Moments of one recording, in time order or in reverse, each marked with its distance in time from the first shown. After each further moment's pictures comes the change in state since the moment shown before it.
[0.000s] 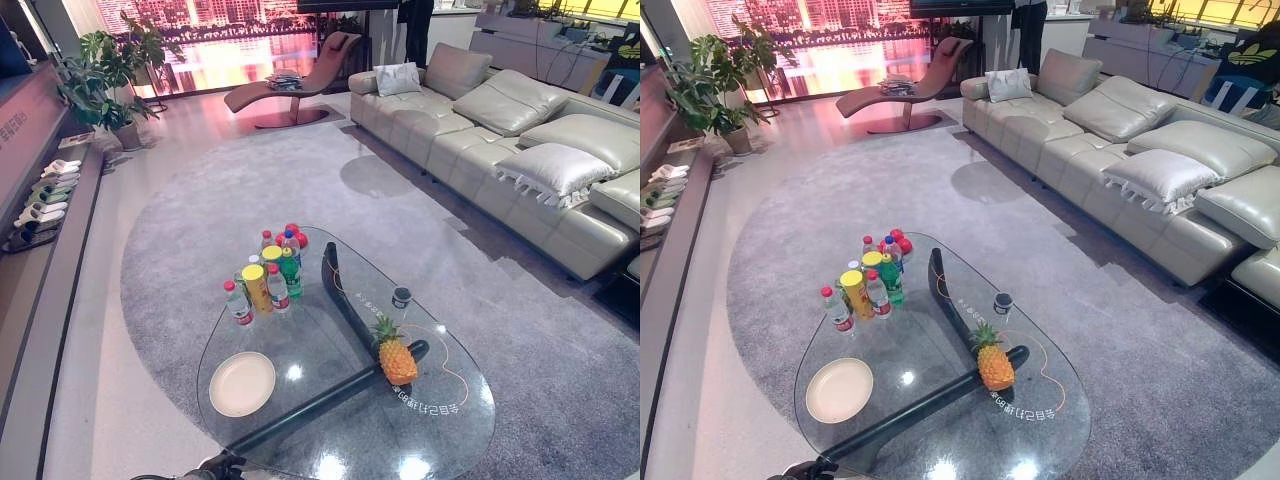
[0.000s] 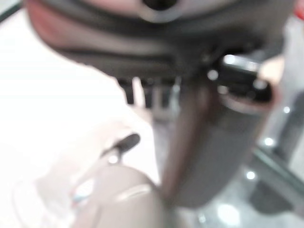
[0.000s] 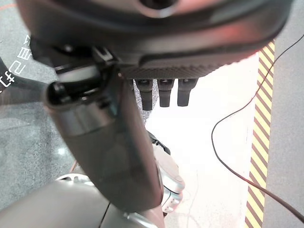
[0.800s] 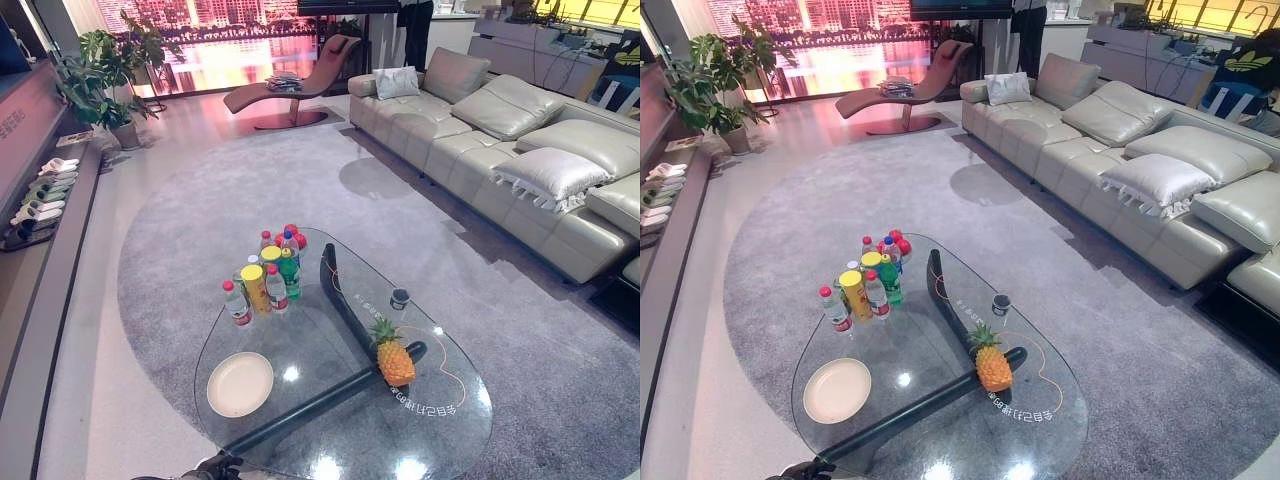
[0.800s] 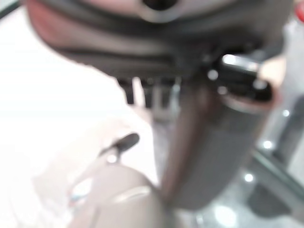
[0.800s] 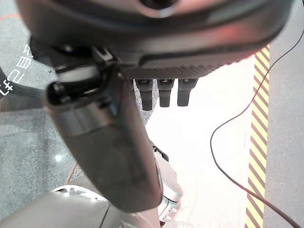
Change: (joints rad) left arm 0.003 0.005 0.021 0.001 -0.001 0.003 0.001; right arm 0.003 0.000 -0.003 0.001 0.001 0.006 -0.022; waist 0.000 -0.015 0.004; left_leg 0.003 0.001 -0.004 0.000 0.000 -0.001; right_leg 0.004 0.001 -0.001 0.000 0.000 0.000
